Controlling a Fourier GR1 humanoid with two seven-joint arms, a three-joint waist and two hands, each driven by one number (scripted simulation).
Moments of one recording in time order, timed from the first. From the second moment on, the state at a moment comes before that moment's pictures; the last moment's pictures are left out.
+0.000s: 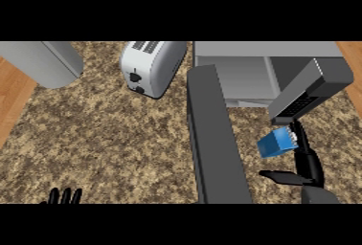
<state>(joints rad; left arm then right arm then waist) 0.73 0.13 -0.40 -2.02 0.20 0.12 -0.63 -0.24 -0.19 -0.27 -0.60 0.07 0.13 -0.95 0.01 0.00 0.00</state>
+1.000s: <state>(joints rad) 0.76 0.18 -0.42 -2.04 0.23 0.12 -0.65 -0.44 -0.18 -0.33 -0.38 0.08 -0.10 -1.02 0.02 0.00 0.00</state>
